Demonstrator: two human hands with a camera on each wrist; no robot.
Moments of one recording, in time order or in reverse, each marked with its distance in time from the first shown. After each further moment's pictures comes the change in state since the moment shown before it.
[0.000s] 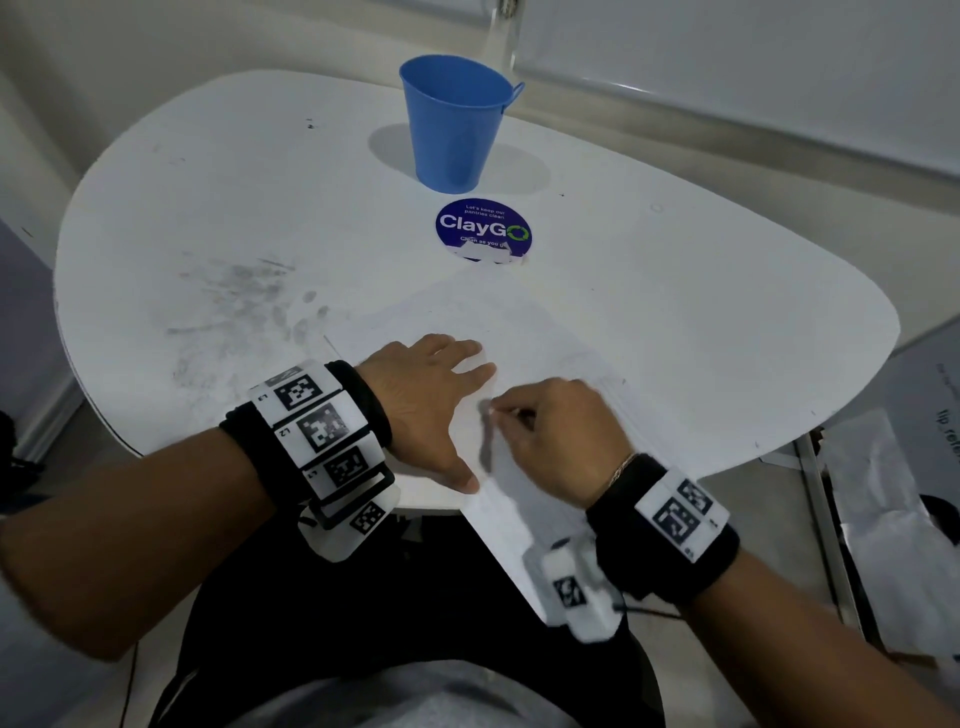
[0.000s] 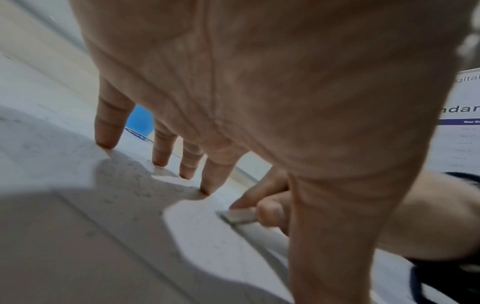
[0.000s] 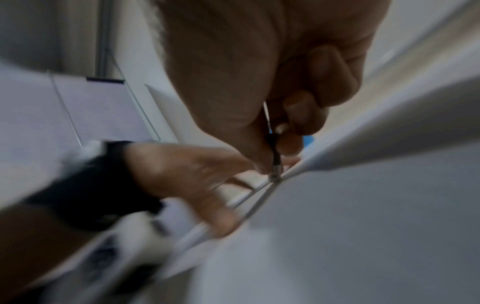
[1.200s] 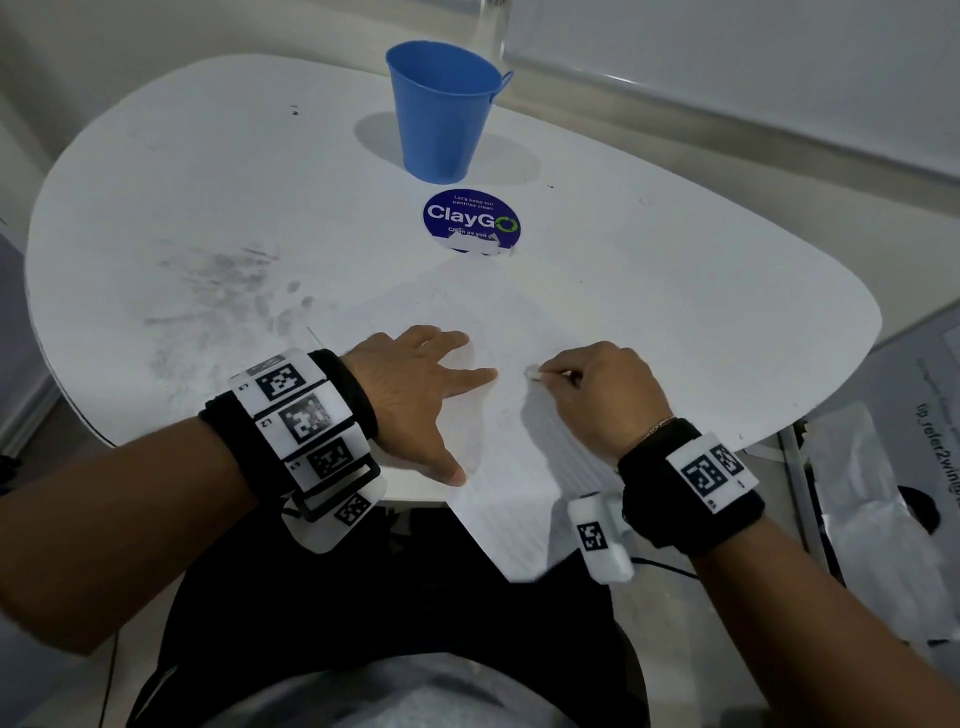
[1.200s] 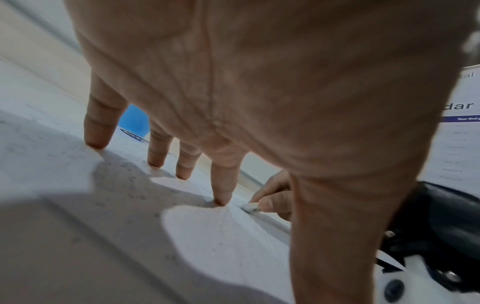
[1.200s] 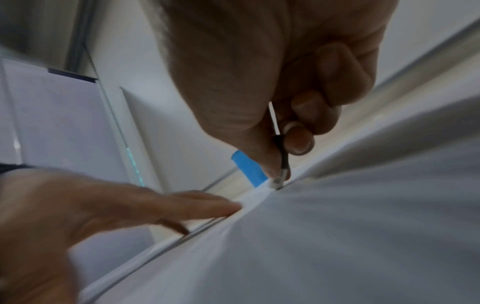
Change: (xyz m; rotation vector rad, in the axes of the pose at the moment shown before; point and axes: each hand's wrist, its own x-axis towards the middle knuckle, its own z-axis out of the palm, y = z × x) left_hand -0.003 0.004 -0.007 0.005 -0.066 -0.013; right_hand 0.010 0.034 -0.028 -0.013 0.089 0.171
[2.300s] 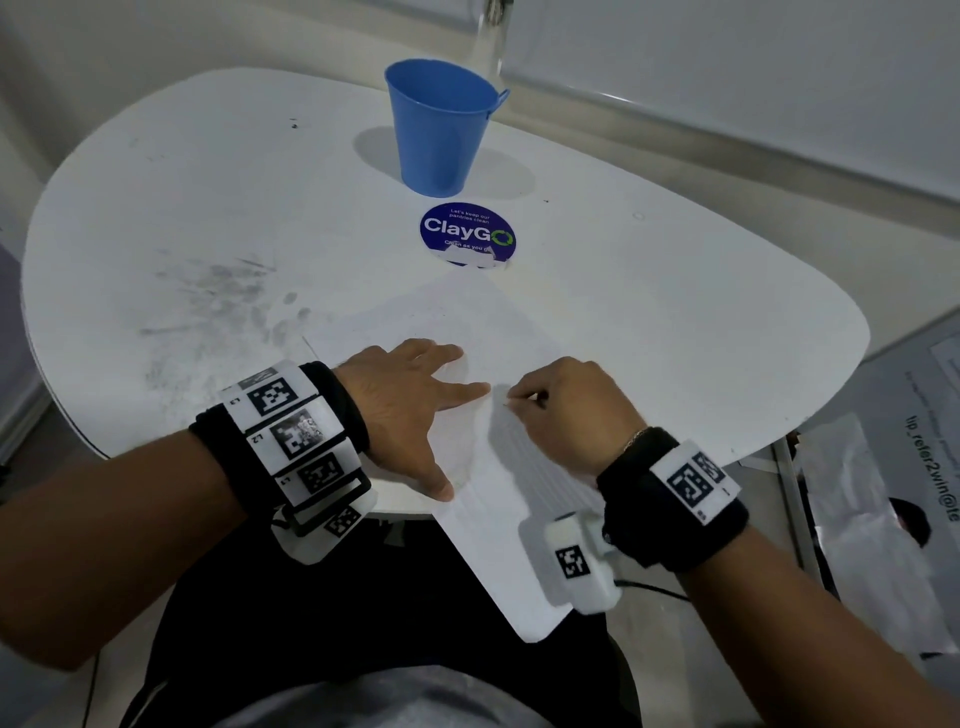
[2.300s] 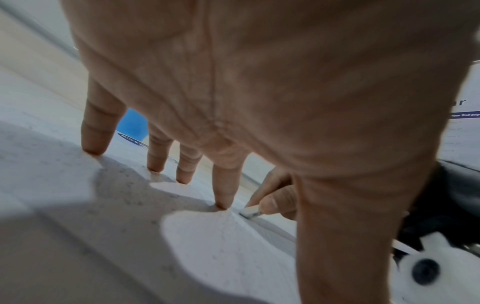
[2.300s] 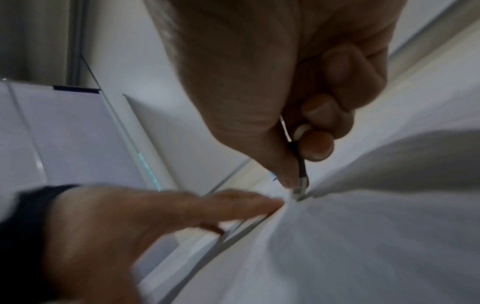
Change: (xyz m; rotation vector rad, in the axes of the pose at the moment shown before) left_hand -0.002 -0.001 -0.001 -0.001 -0.003 0.004; right_hand 0.004 -0.016 0.001 -0.030 -0.151 -0.052
